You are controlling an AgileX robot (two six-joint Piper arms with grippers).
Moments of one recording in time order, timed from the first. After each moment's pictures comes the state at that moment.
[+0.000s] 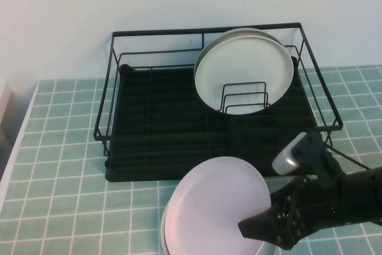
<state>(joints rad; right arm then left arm) 0.41 1.62 -0.66 1.49 0.67 -1.58 0.13 -0.01 0.02 -0.15 0.37 -0.08</state>
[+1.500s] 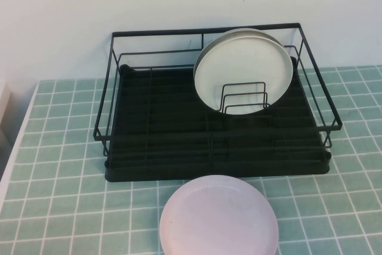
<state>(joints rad) 0.41 0.45 -0.47 1.08 0.39 -1.53 0.13 -0.01 0.02 -0.15 0.37 -0.08</state>
